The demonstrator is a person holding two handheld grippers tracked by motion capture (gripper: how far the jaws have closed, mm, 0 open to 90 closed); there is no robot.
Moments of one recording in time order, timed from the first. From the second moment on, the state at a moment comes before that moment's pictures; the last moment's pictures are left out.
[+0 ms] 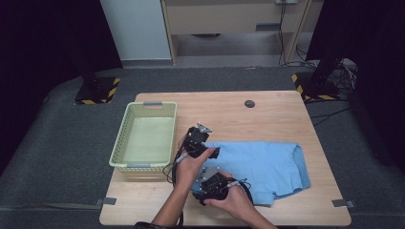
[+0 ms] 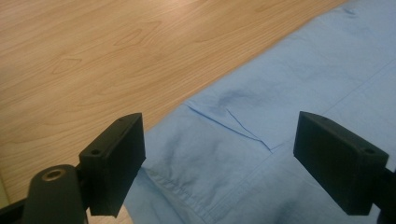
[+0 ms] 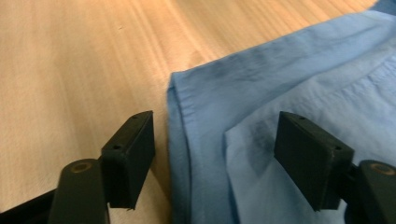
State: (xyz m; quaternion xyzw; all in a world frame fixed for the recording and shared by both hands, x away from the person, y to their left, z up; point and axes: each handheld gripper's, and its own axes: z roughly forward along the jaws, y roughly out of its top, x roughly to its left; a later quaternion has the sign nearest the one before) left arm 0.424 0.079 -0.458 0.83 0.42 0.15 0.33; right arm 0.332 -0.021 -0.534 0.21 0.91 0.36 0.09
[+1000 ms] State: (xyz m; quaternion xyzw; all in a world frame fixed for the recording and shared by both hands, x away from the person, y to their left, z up) left arm 0.421 0.058 -0.468 0.83 0.40 0.16 0.35; right arm 0.342 -0.046 -0.532 0.25 0.89 0.36 0.13
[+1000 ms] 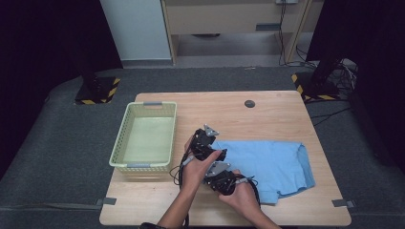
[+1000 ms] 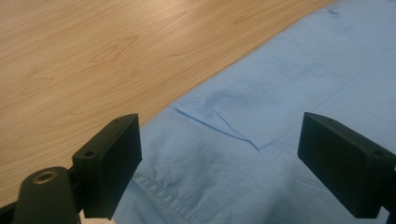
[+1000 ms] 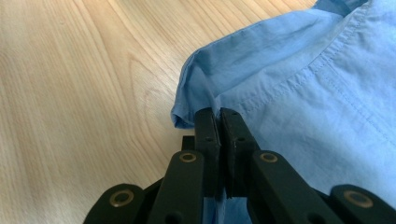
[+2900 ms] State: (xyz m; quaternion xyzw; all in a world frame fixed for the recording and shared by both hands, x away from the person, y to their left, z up) left arm 0.430 0.068 -0.472 0.81 0.41 0.17 0.38; right arm 0.317 -0.084 -0.495 0.24 0.88 0.38 0.16
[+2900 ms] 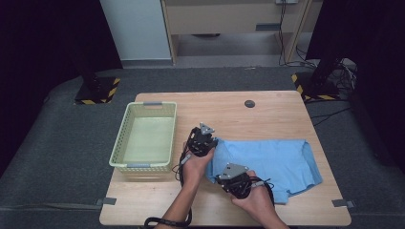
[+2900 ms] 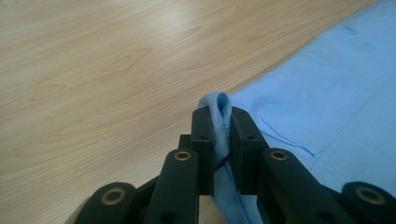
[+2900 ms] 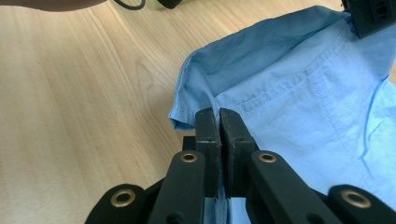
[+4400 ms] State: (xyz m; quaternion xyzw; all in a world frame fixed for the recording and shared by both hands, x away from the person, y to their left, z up) left arm 0.416 0.091 -0.418 0.83 0.38 0.19 0.36; right arm 0.306 -0.059 -0.455 0.22 0.87 0.41 0.15
